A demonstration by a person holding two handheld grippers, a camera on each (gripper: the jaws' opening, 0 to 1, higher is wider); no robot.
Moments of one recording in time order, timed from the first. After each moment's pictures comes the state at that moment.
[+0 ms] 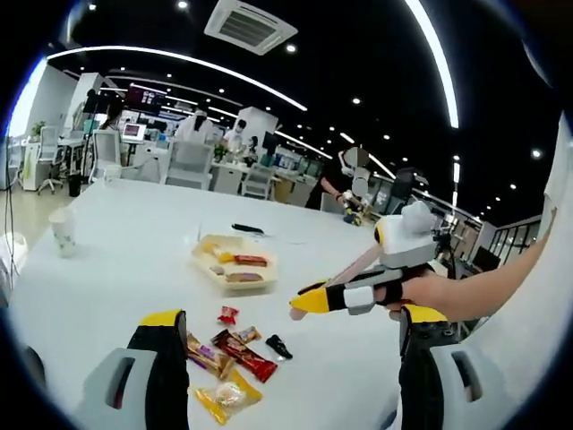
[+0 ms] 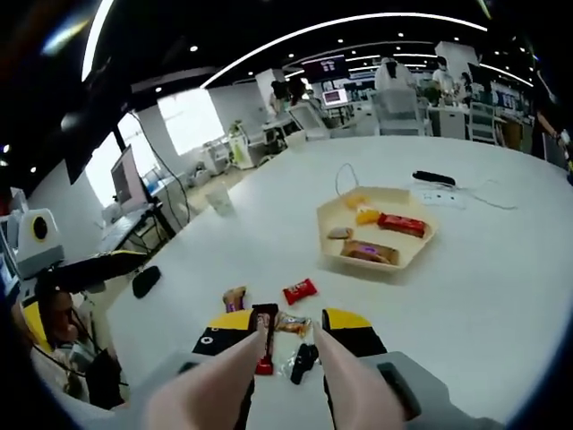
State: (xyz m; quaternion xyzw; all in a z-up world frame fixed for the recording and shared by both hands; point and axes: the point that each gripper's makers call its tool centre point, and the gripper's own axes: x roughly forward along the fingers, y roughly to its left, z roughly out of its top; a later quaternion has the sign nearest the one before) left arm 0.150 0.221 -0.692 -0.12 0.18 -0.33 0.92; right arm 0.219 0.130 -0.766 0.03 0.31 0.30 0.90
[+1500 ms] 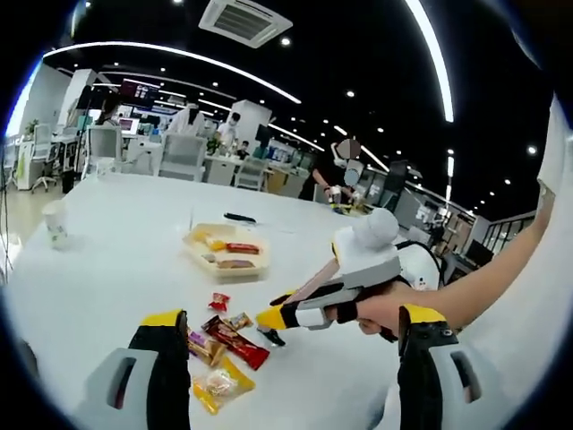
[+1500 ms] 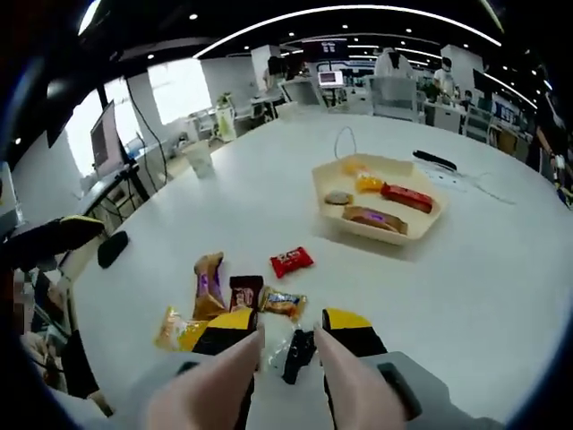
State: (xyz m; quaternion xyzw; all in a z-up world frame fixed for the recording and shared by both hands) left arm 0.137 0.212 -0.709 -0.12 0.21 -0.36 0.90; right arm 0.226 0.147 -0.824 -0.01 0.36 0.25 0.90
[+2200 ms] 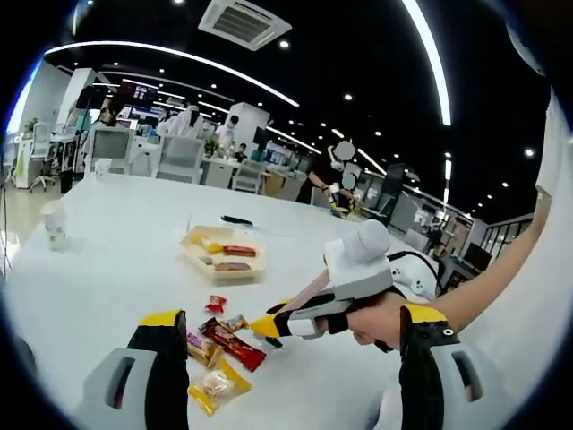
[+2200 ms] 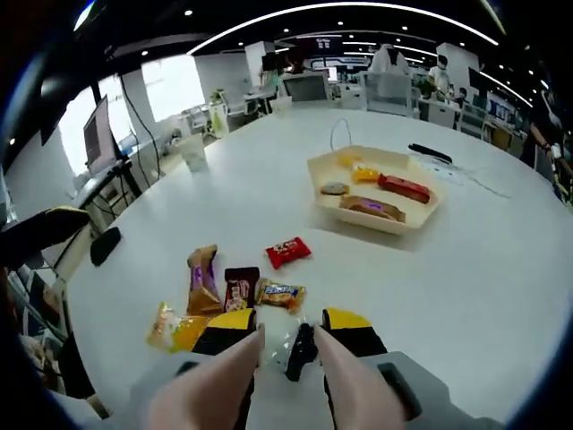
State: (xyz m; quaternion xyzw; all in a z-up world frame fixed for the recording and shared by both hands) left arm 0.137 0.213 -0.705 -0.12 0.19 -0.36 0.90; right arm 0.221 0.142 -0.832 -0.02 0.36 0.23 0.90
